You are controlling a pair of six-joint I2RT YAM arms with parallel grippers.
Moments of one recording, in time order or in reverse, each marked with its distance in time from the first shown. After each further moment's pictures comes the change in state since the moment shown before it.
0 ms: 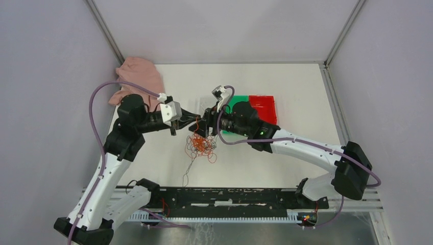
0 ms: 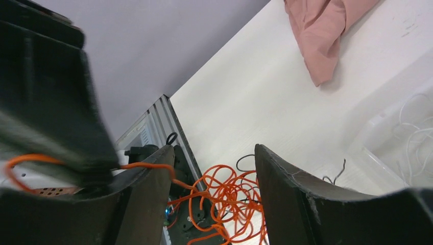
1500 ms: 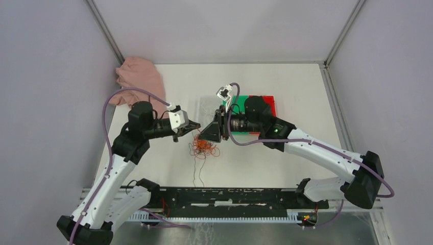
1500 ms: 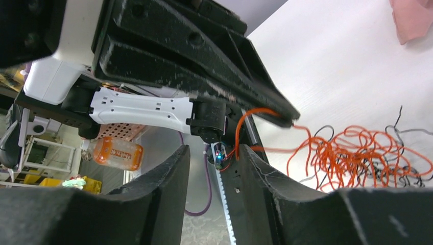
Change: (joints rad) left arm 0.000 -0.018 -0.136 -0.040 -0.048 0.080; right arm -0.048 -0.099 0.043 -0.164 -0.336 0.088
